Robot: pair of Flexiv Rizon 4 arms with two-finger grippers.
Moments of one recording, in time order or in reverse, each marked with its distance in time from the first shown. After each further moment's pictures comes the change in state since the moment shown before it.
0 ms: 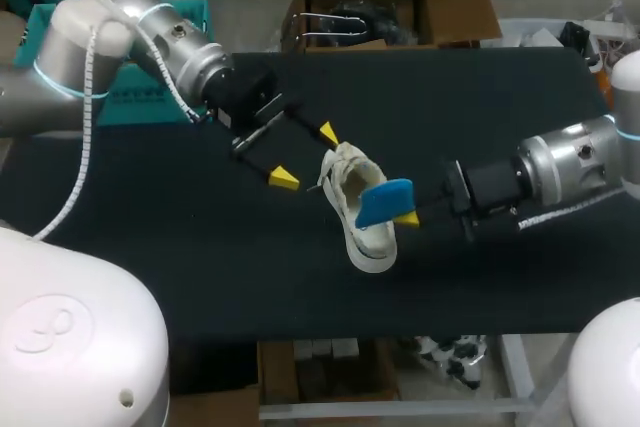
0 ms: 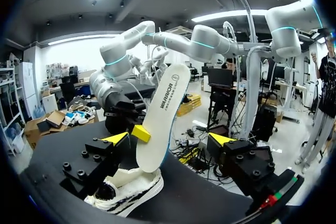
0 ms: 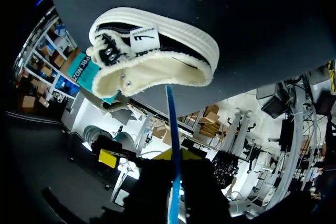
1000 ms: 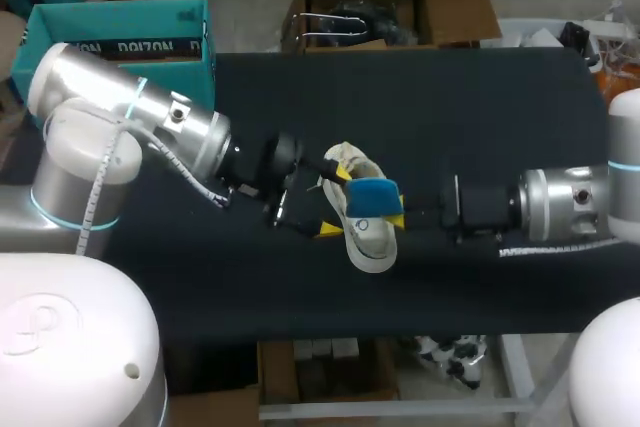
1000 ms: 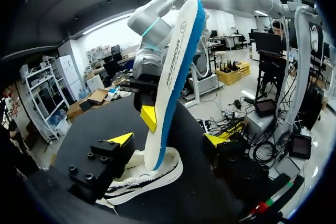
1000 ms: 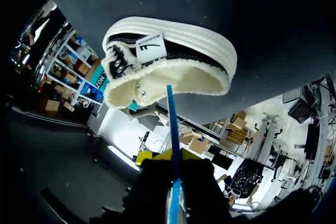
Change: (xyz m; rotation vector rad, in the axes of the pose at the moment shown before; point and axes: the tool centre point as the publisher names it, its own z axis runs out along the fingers) left arm -0.003 0.049 0.059 -0.281 -0.457 0.039; right arm 0.010 0.013 0.017 -0.051 0.256 0.005
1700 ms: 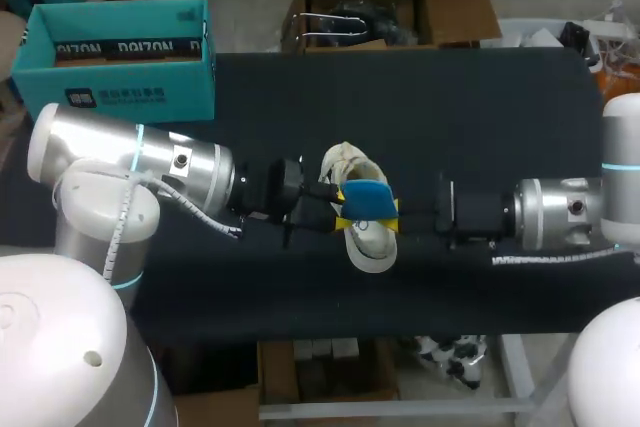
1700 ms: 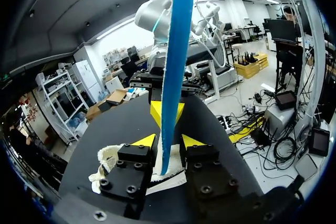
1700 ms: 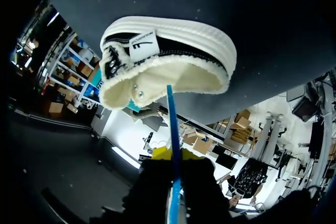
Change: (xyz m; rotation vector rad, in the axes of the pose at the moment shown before) left arm -0.005 0.013 0.018 -0.012 -0.176 0.052; right arm -0.003 0.001 0.008 -0.002 0.036 0.016
